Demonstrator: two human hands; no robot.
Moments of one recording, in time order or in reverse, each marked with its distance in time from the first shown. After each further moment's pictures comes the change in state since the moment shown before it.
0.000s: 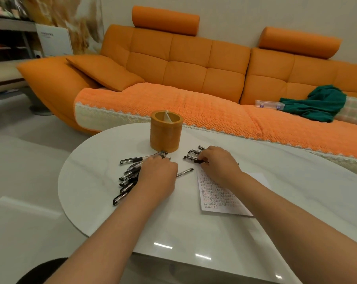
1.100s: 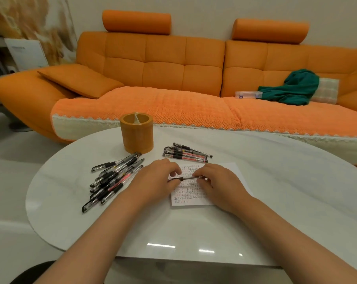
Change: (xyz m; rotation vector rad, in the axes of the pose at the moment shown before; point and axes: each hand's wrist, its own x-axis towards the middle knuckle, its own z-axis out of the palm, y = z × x) left_hand 0.000 0.053 -0.012 -0.447 -0.047 0.166; right_hand -0.105 0.034 -0.018 0.248 0.039 0.025
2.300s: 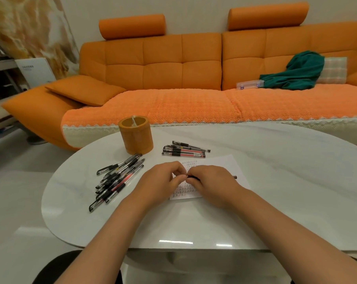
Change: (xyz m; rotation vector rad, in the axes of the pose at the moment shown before) left_hand -0.012 0.027 0.004 -0.167 0.040 -0.018; right_hand -0.010 -0.018 -0.011 -0.003 -0.144 -0.064
